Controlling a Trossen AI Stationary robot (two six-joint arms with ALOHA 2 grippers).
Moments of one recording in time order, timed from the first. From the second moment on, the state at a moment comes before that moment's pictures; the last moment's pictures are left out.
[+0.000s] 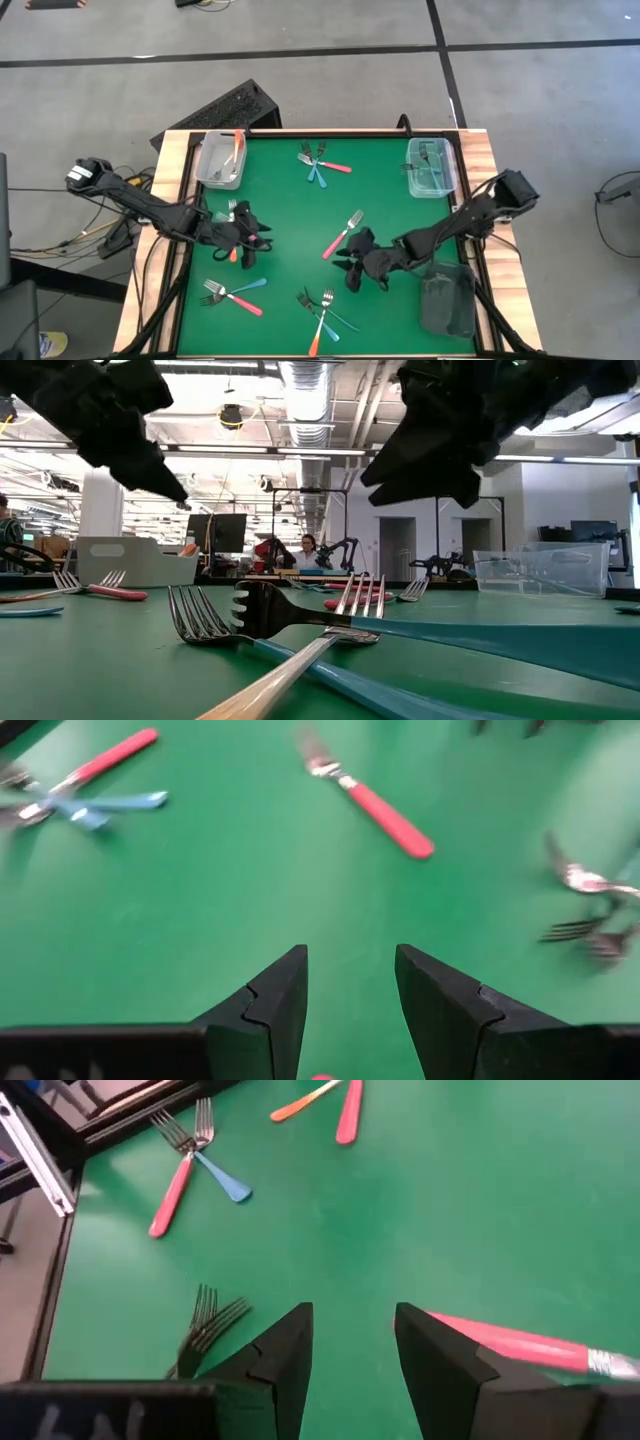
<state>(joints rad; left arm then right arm) -0.35 1.02 0.49 -0.21 -0.46 -0.45 0.43 1.66 0.87 0.17 0.47 0.69</state>
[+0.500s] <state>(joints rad) -0.35 1.02 0.49 -0.33 -0.64 -0.63 0.43 1.71 0.96 0.05 0.61 0.74</state>
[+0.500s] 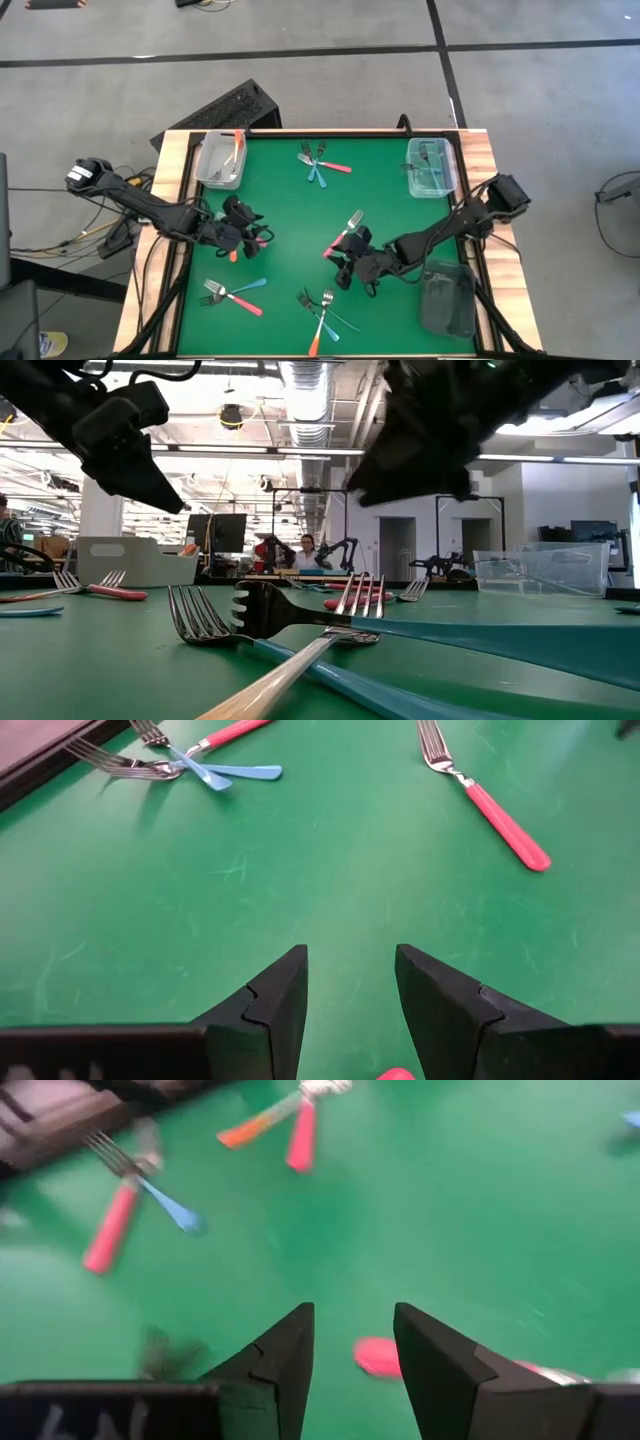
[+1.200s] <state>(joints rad) -0.33 1.02 0.49 -0.32 -0.70 -0.58 0.03 1.71 0.96 -0.20 0.06 0.02</state>
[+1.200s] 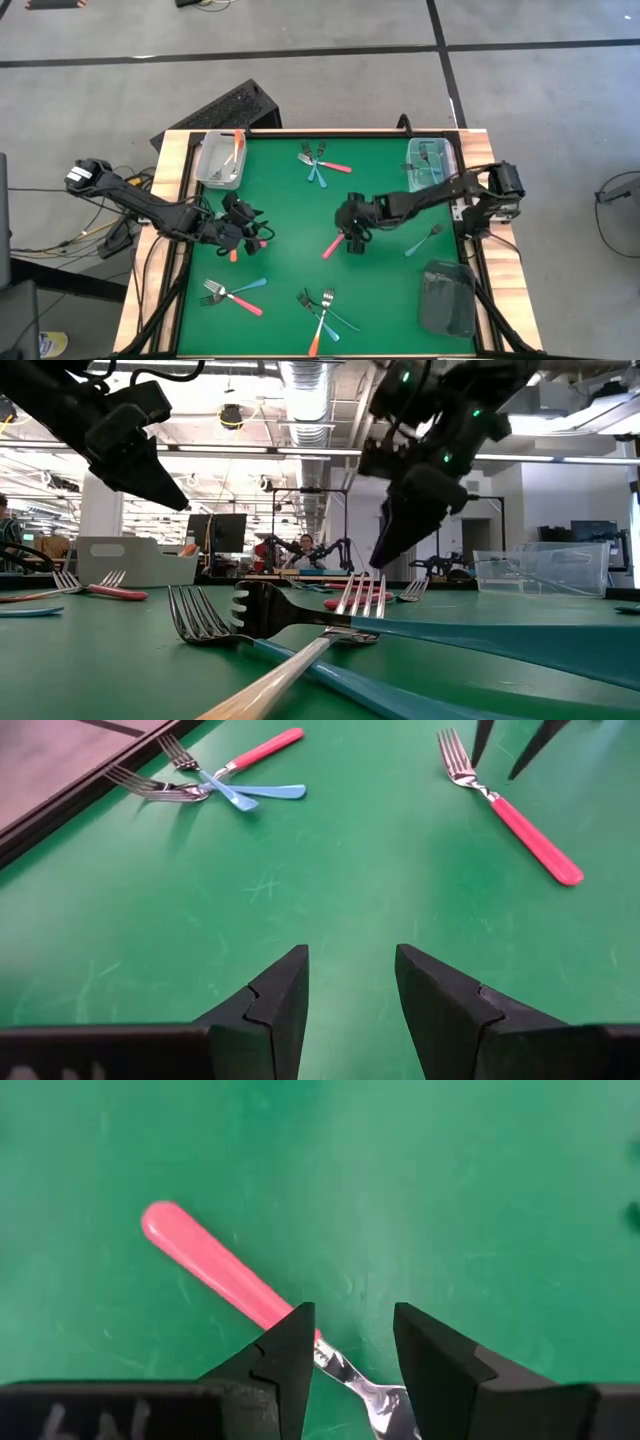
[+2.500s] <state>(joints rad) -0.23 1.02 0.49 -0.32 -0.74 -0.54 0.23 1.67 0.95 -0.45 0.16 0.61</state>
